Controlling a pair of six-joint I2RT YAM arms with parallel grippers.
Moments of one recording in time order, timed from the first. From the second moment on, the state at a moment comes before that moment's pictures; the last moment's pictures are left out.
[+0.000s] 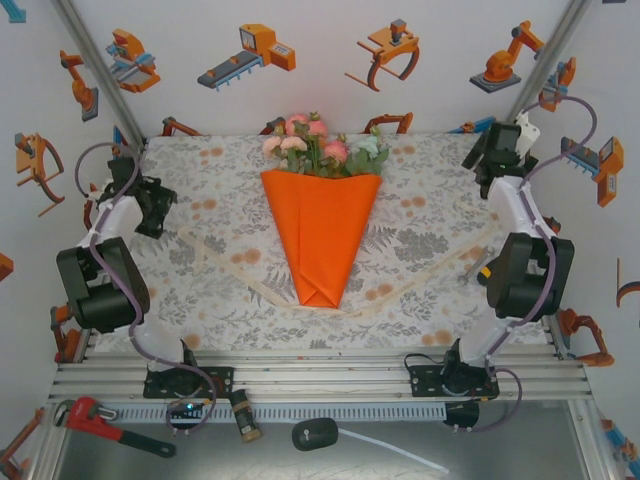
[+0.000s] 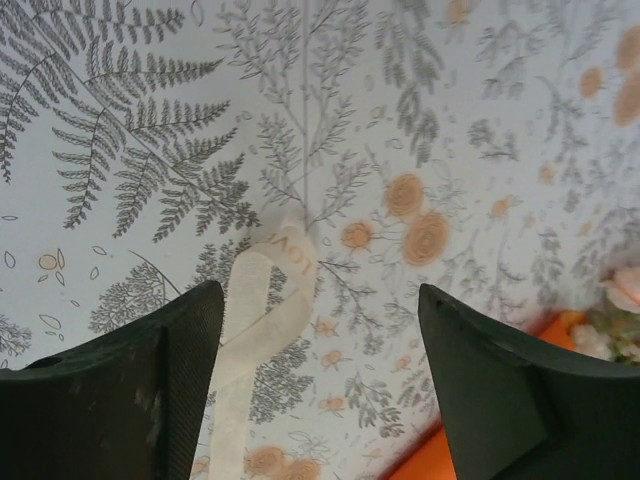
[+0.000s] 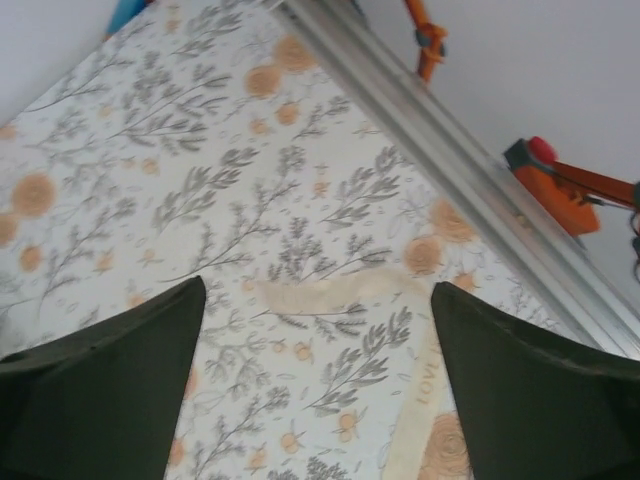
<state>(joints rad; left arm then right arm) 0.21 1.67 1.21 -0.46 -0.11 -0.94 -0.14 1.73 1.43 -0.29 0.34 0.37</state>
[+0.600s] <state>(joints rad) -0.29 1.65 1.18 -0.37 0.24 -0.64 0.03 1.54 0.98 -0.17 -0.49 0.67</state>
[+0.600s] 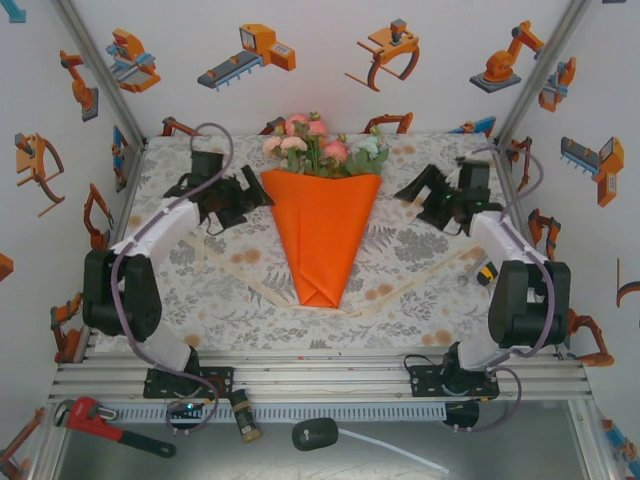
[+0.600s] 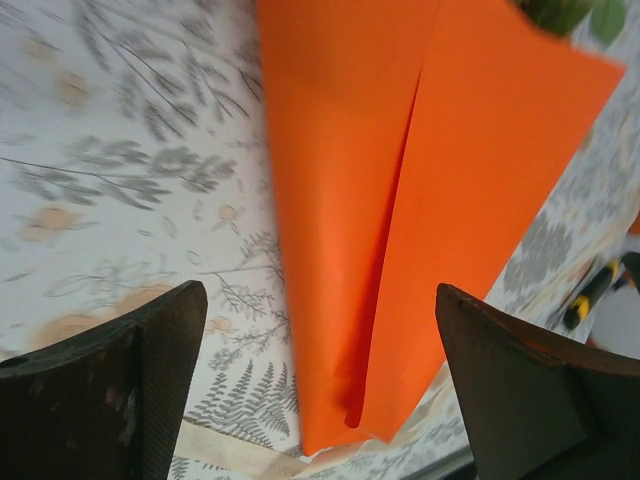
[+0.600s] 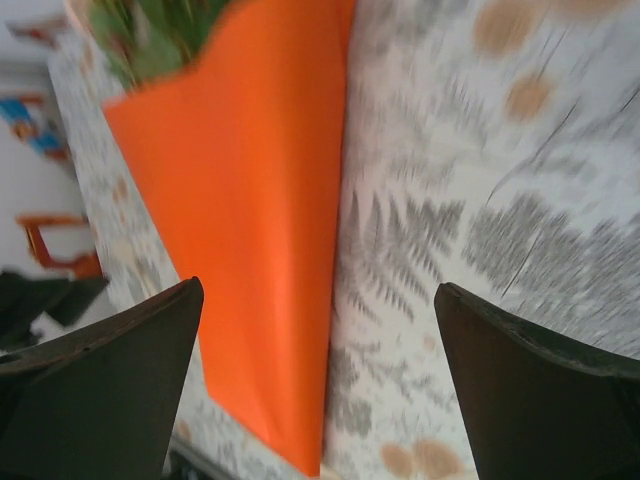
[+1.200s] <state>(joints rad) -0.37 1.87 1.08 -0.06 0.48 -0.64 0.27 1.74 0.75 0.28 -0.56 0.80</state>
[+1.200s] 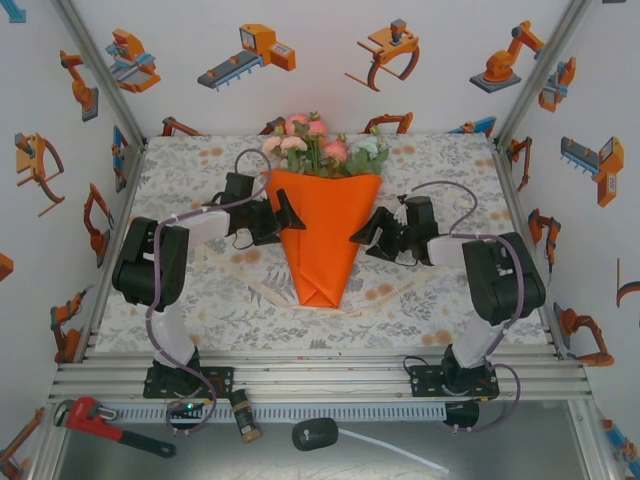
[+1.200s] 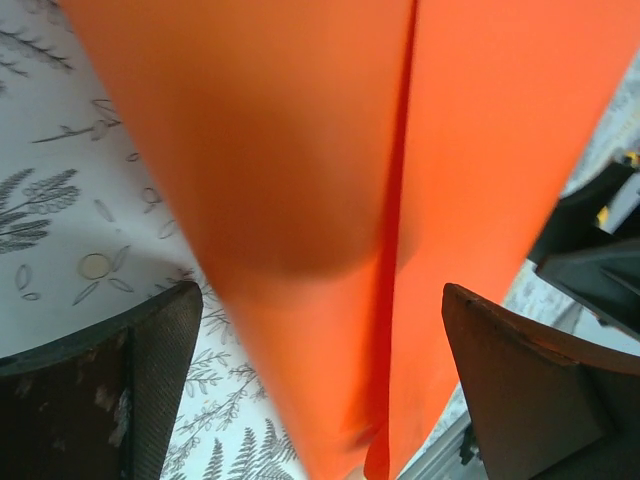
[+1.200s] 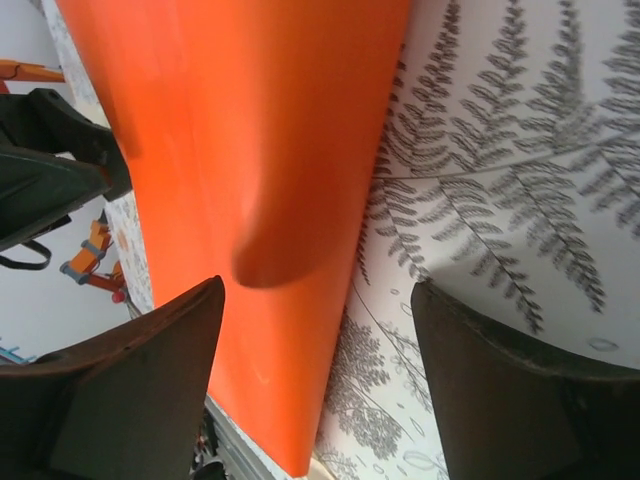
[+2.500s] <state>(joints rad) -0.48 1.72 0.87 -0.01 0.48 -0.82 0.39 1.52 0.64 0.18 -0.41 0.84</state>
